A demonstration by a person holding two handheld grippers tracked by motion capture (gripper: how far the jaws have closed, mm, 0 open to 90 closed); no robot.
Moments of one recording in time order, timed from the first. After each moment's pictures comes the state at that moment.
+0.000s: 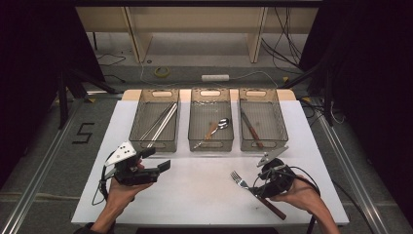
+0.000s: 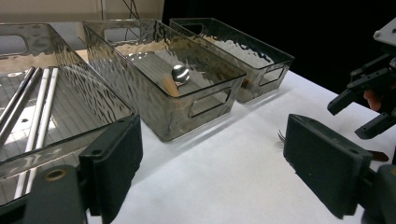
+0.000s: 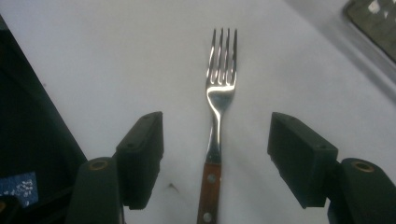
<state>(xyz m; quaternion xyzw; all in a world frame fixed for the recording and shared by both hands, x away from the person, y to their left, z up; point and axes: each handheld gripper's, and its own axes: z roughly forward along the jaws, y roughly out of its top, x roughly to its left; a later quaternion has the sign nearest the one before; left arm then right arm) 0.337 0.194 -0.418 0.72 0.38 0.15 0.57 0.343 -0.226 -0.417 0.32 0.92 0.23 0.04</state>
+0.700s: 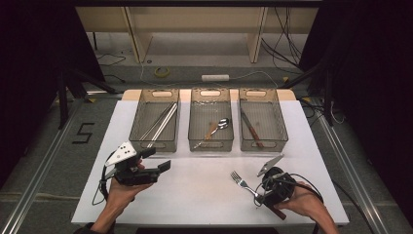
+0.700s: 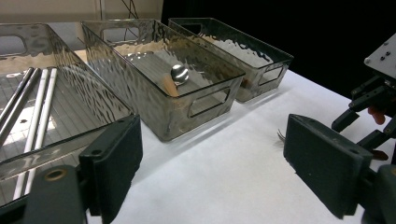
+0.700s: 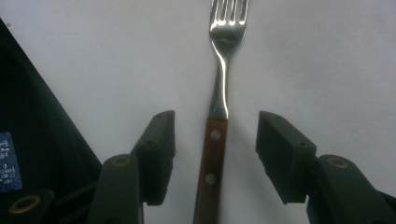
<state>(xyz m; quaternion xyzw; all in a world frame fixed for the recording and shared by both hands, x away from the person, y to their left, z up) 0.337 0.194 -0.419 0.72 0.38 0.15 0.57 0.334 -0.230 -0.438 0.32 0.93 0.17 0.02</state>
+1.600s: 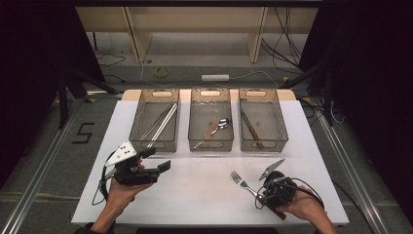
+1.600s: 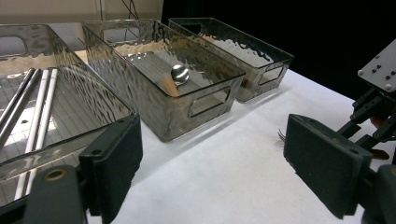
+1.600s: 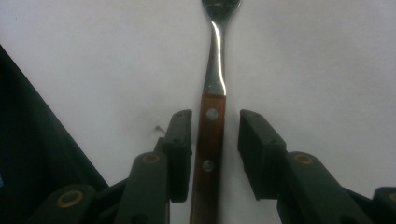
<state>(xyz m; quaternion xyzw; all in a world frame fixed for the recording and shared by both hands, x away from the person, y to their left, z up) 0.337 0.194 -0.419 0.72 0.37 0.15 0.57 0.331 -0.236 -0.454 0.34 0.93 0.15 0.02</state>
